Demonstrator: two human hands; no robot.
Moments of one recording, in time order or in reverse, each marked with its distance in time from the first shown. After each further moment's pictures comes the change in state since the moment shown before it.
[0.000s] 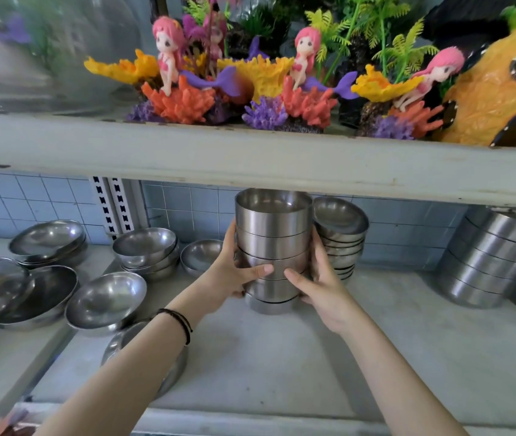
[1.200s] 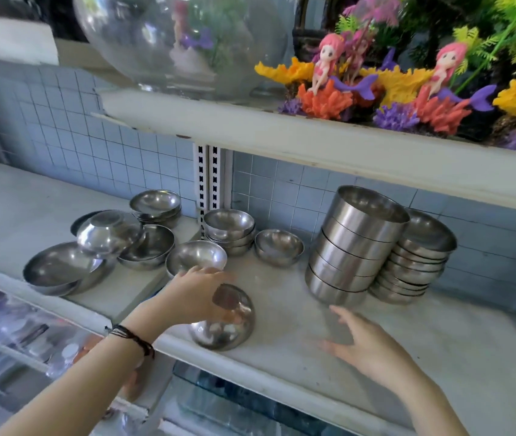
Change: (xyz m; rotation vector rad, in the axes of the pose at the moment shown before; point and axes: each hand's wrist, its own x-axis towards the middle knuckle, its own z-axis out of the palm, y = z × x) left_hand -0.151 0.013 -0.099 1.295 0.061 -0.303; right_hand -0.068 -0.020 0.044 -1.091 -0.344 0.294
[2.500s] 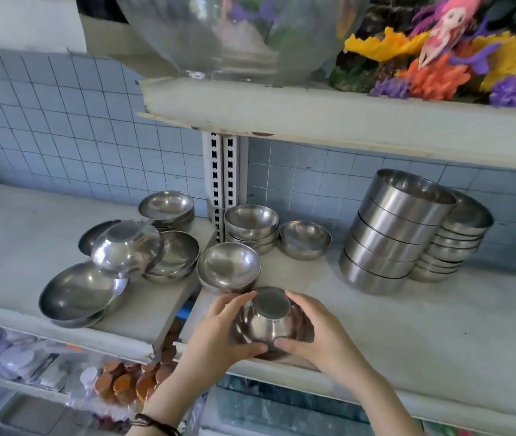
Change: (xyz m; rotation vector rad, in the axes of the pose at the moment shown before) left_hand -0.016 -0.070 0.073 -0.557 0.257 0.220; right_hand 0.049 -0.103 0.107 0.415 0.204 -0.246
